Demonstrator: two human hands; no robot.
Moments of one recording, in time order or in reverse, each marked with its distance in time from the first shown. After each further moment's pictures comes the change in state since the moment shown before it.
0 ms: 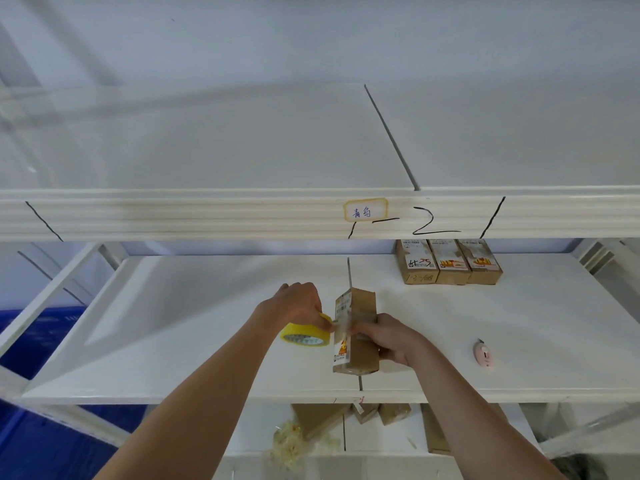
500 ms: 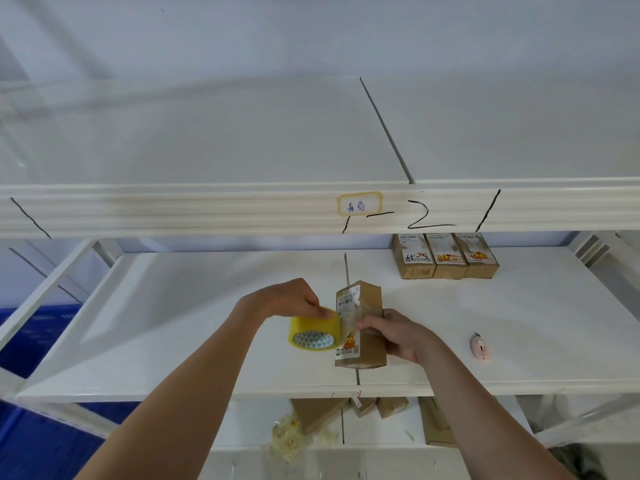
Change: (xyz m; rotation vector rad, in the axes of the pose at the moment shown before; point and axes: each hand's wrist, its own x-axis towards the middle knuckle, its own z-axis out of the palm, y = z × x) left_hand -0.009 -0.010 -0.008 -0.329 -0.144 0.109; right_hand -0.008 0.004 -0.016 0.093 -0.057 -0.027
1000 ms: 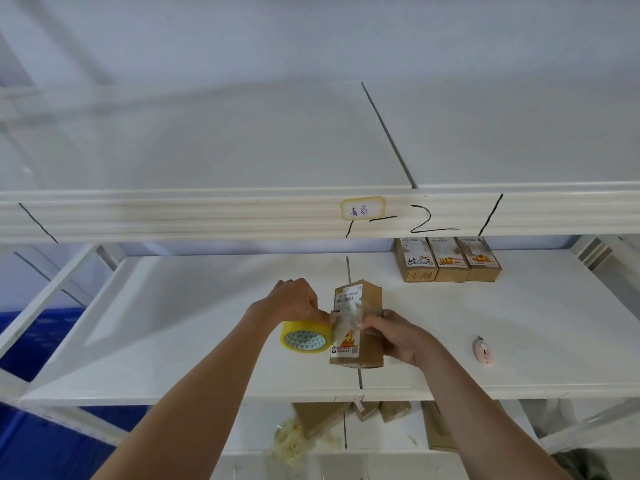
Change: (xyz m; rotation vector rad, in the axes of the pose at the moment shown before) left_hand 0.006 0.001 0.007 0.237 0.234 -0.098; right_hand -0.006 -0.008 0.009 0.083 -0.018 -0.024
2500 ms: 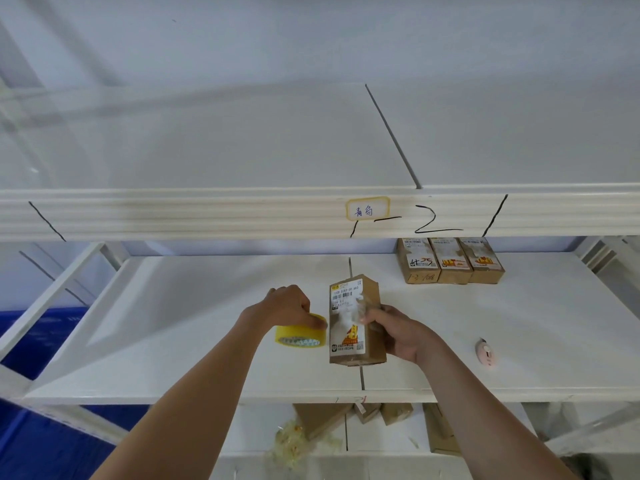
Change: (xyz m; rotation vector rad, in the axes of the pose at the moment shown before) left_hand 0.002 -0.030 0.011 -0.078 -0.059 -0.077; right_hand -0.008 -0.012 0.005 0.037 -0.024 -0.016
